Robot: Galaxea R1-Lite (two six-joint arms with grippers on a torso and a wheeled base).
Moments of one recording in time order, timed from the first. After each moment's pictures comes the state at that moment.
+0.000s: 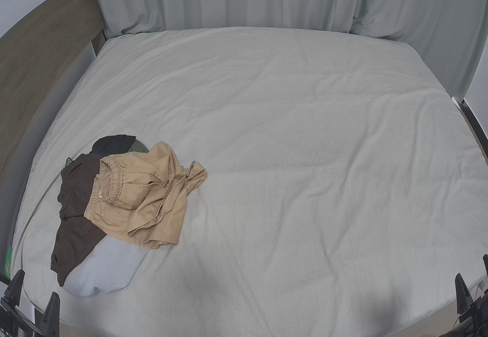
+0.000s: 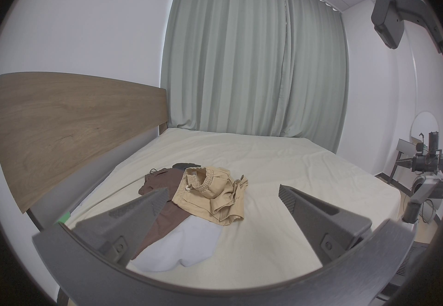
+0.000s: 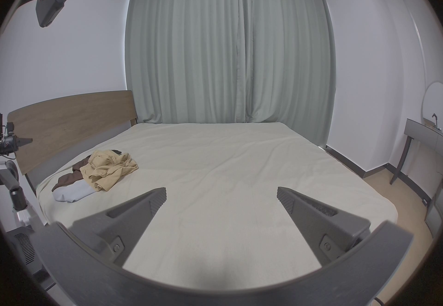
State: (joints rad) left arm 0.00 0.02 -0.02 -0.07 -0.09 -0.08; right arm 0.00 0.02 -0.02 0.00 0.01 0.00
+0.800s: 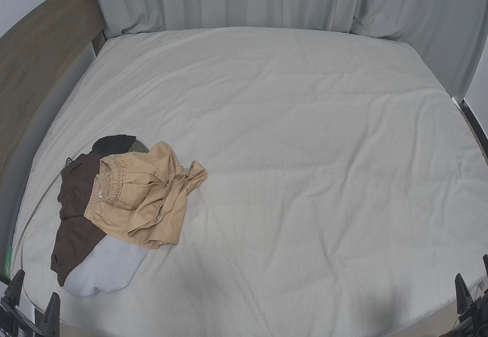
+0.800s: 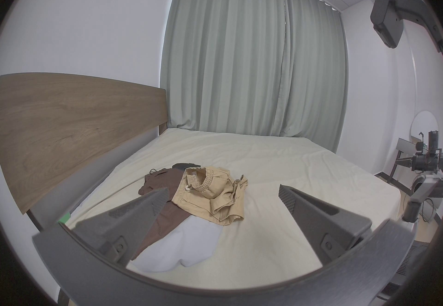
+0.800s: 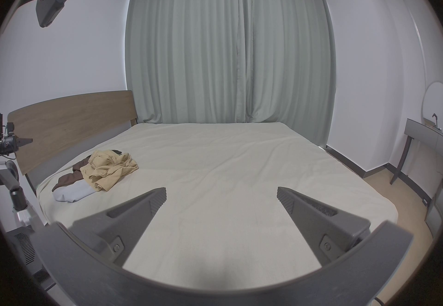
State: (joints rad) left arm 0.00 0.02 -0.02 -0.07 -0.09 -0.08; right arm 0.00 0.02 -0.02 0.00 0.01 0.00
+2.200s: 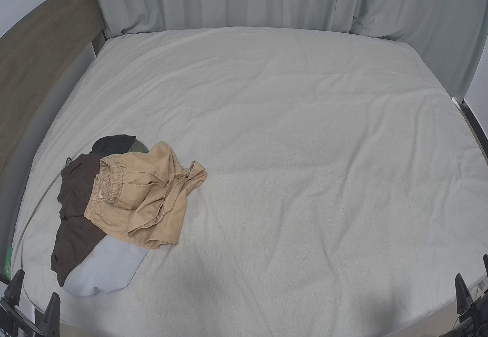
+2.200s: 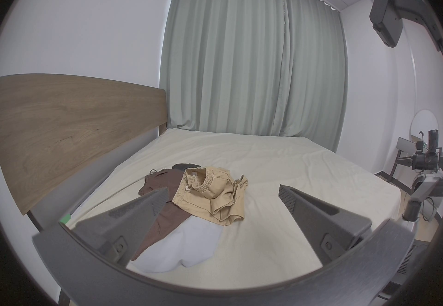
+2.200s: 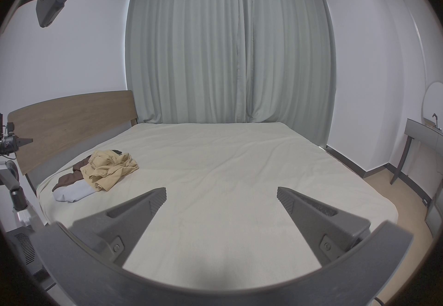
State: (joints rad) left arm 0.00 0.02 -0.02 -0.07 -0.10 -0.07; right arm 0.00 0.02 -0.02 0.00 0.01 0.00
